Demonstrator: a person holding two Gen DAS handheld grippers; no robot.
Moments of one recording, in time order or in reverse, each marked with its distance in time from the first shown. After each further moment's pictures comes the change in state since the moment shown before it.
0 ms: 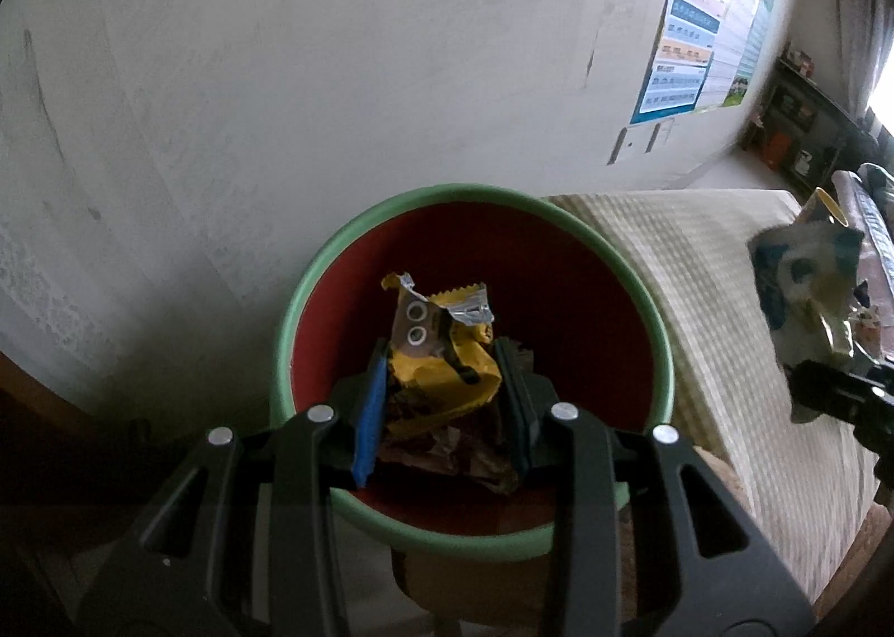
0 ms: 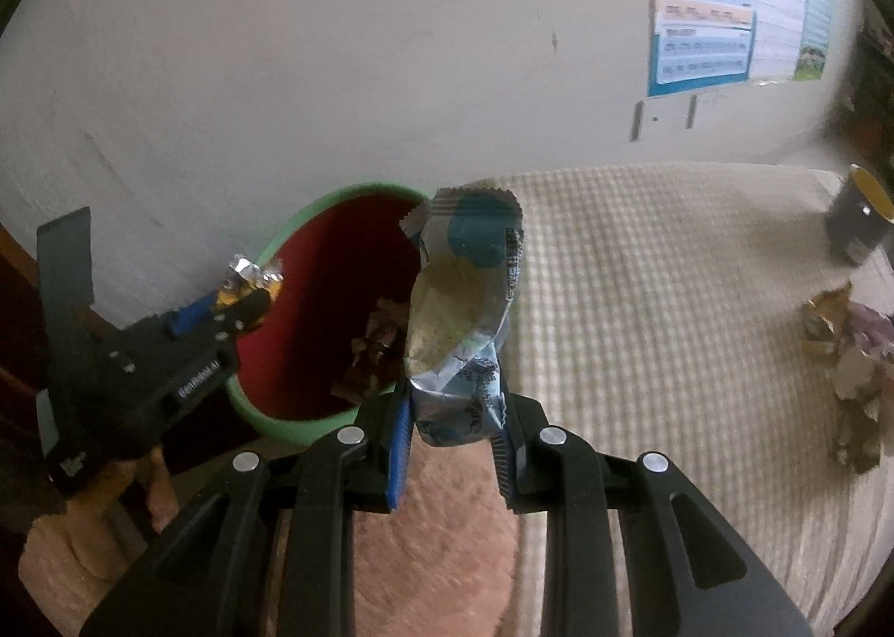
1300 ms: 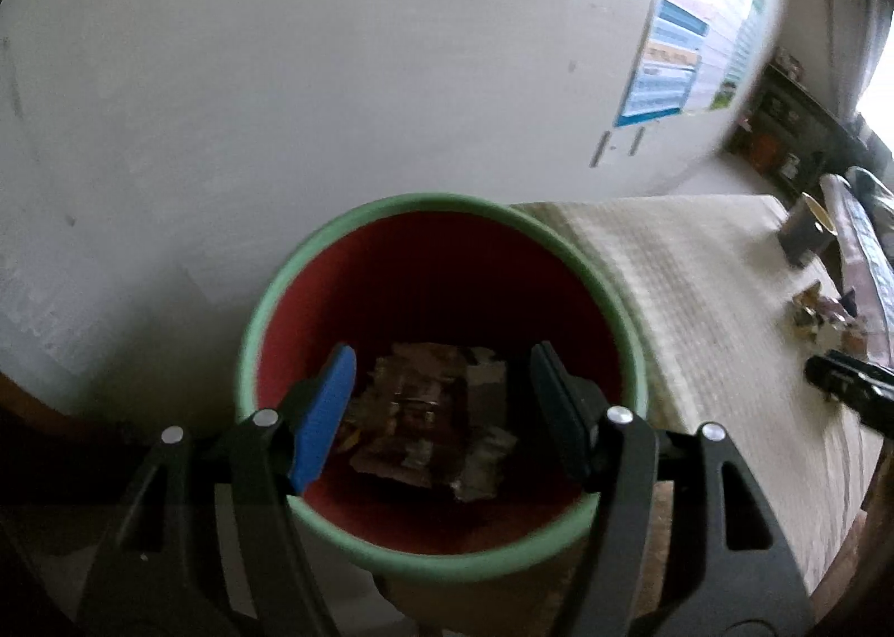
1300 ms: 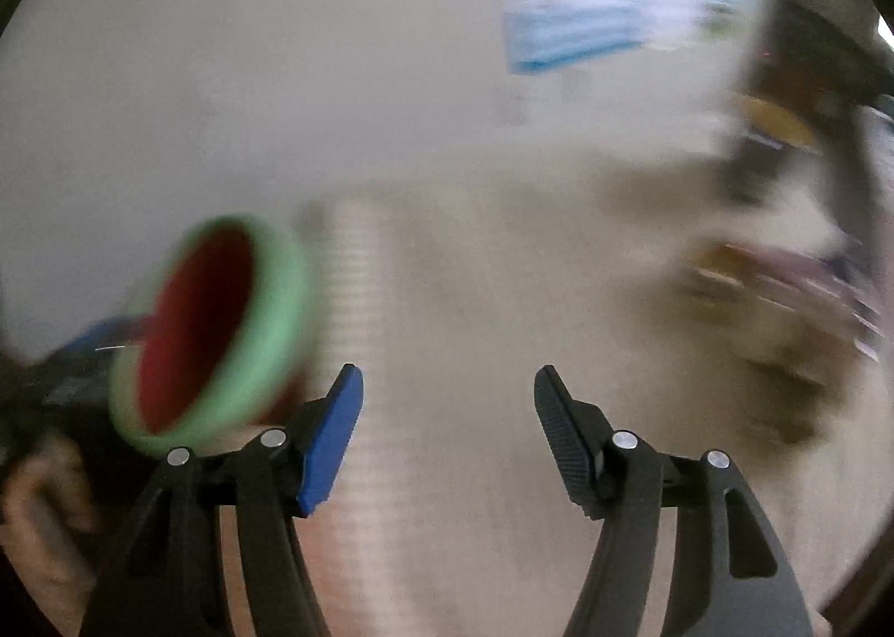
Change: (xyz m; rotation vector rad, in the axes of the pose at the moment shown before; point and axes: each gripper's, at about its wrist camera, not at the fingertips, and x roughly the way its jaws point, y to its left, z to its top) left arm 0.001 -0.021 0.005 0.008 -0.002 -0.055; right arm -0.025 -0.129 -0.028 0.199 -0.036 -0.254
